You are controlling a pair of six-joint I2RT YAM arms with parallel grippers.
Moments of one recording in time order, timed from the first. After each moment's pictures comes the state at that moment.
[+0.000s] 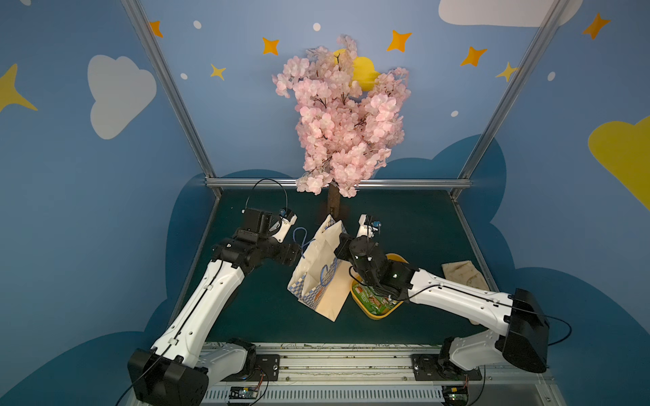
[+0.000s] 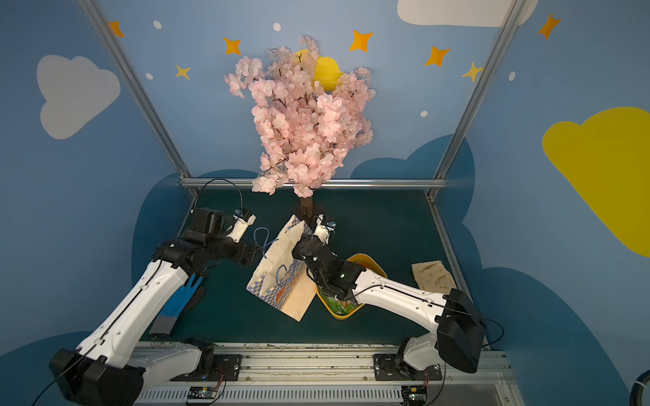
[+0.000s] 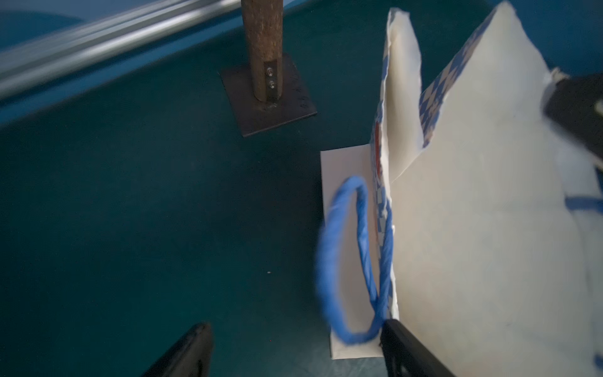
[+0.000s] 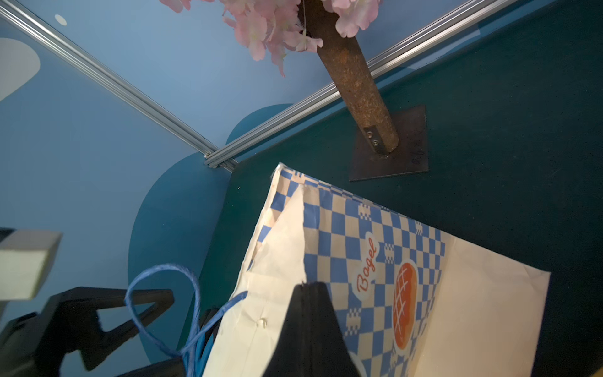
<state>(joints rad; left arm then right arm) -0.27 1.20 1.15 -0.82 0.27 0.15 1.07 1.43 1.07 -0.01 0.56 0.91</state>
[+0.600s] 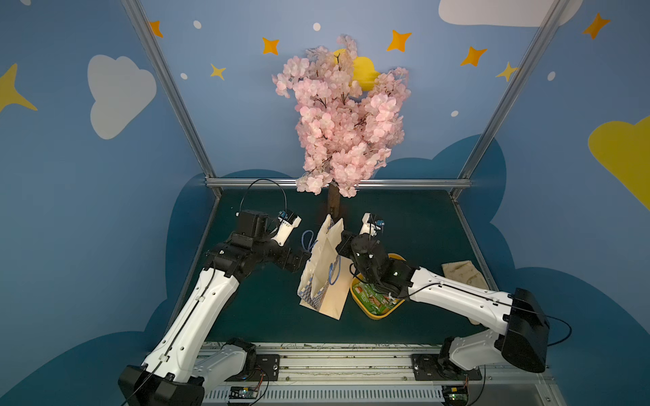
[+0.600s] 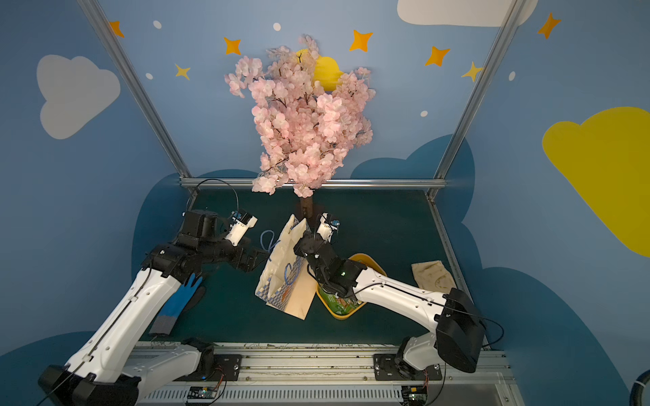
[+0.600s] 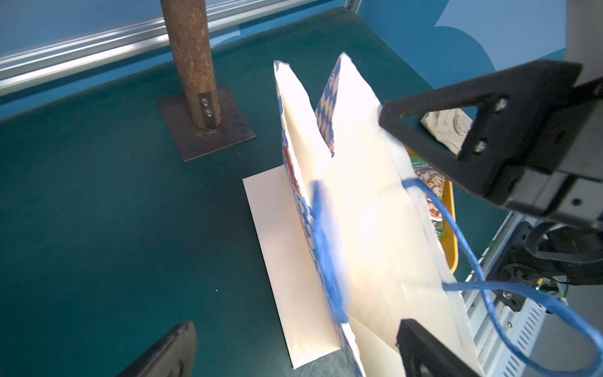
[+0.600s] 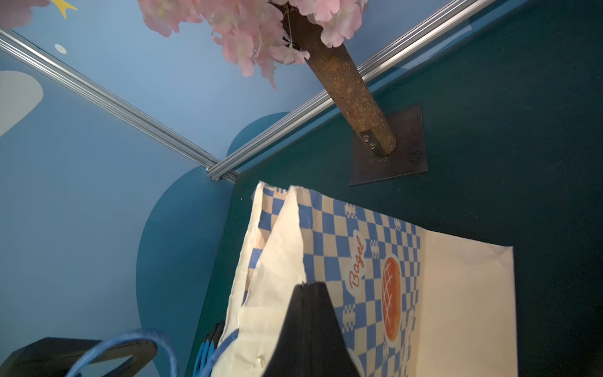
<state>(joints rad) -0.28 1.10 1.16 -0.85 0.46 0.15 1.05 1.43 1.07 -0.01 0.57 0.97</state>
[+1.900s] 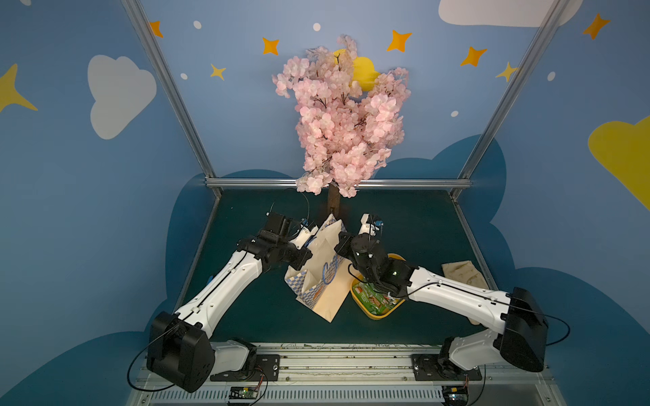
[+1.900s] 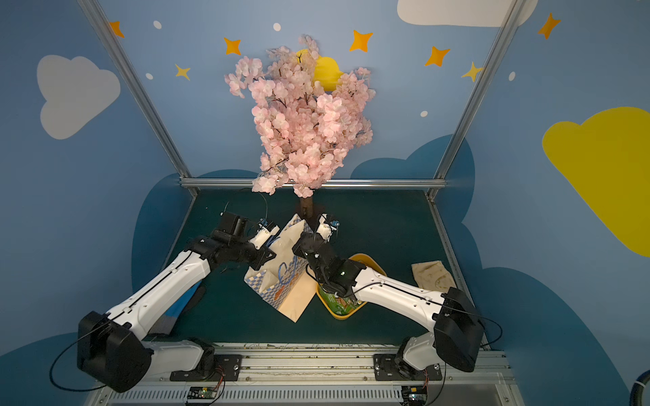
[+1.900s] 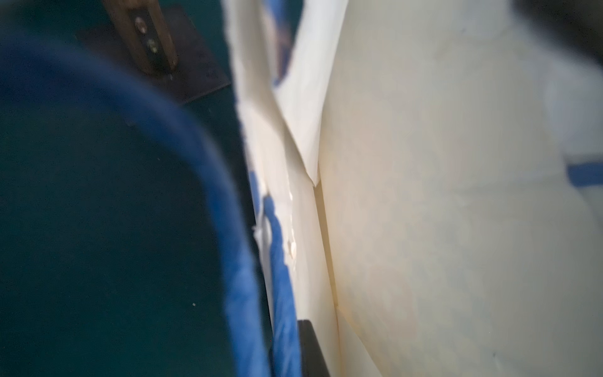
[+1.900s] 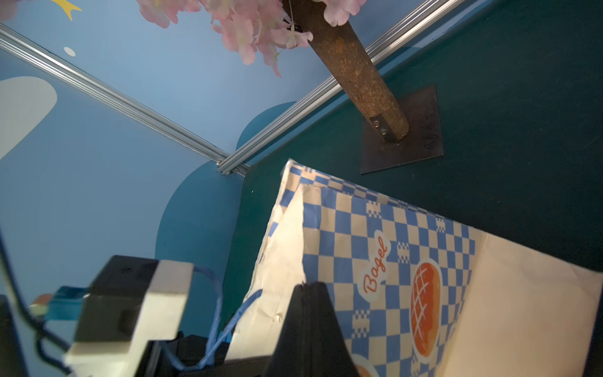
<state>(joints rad) -0.38 1.31 1.11 -0.72 0.35 0.20 1.03 1.44 1.07 0.00 0.52 1.01</state>
